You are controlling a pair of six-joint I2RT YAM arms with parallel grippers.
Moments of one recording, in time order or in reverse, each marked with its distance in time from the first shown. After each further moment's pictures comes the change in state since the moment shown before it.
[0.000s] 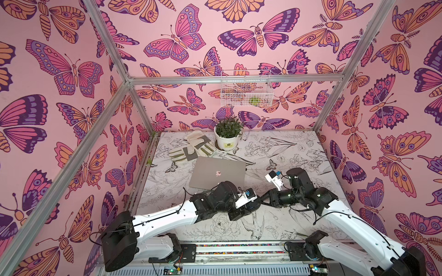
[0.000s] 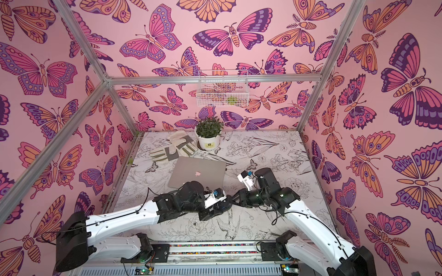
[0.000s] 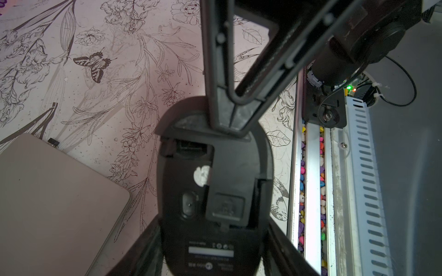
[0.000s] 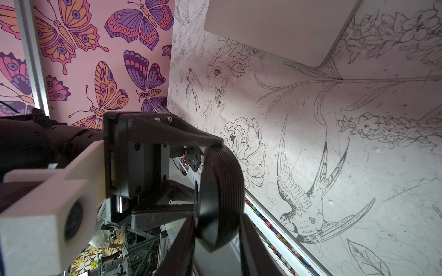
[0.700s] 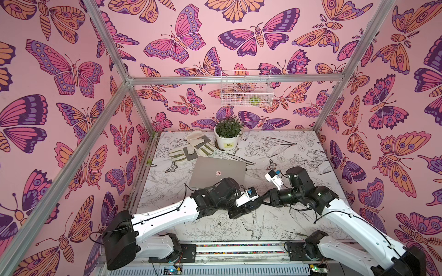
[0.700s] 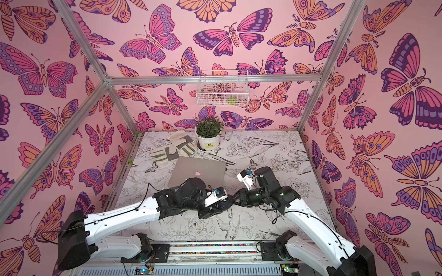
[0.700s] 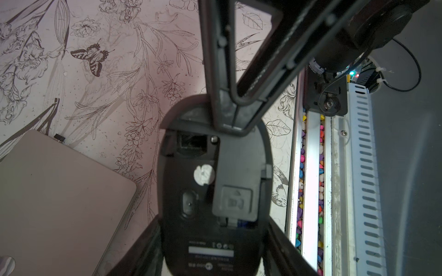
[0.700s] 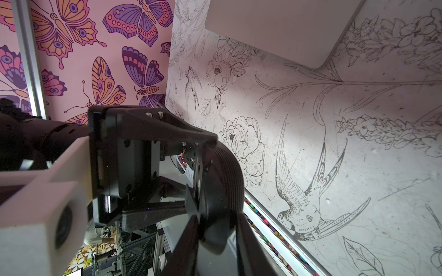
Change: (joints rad) left arm 0.000 0.030 0.113 -0.168 -0.012 0.047; right arm 0.006 0.002 0.023 -0.032 0.012 -0.028
